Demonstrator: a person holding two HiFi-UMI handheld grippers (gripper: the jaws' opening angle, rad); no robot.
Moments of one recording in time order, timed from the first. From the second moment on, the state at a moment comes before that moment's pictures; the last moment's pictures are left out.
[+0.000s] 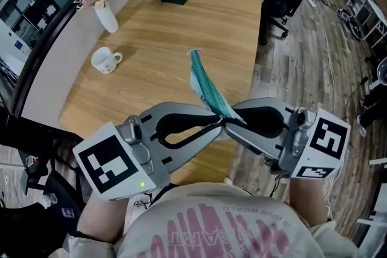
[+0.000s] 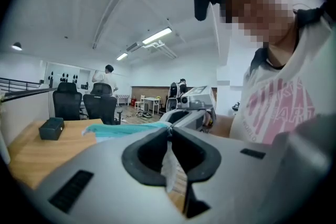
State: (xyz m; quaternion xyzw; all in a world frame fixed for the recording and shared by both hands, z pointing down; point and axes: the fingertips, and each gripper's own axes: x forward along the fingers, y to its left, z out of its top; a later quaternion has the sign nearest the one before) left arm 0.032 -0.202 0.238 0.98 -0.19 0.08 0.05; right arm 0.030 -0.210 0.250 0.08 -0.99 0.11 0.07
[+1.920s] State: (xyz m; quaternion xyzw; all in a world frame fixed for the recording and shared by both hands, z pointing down) left arm -0.021 -0.226 0.219 0.95 -0.25 -0.06 0.18; right arm 0.028 -0.205 0.241 0.02 -0.99 0.15 0.02
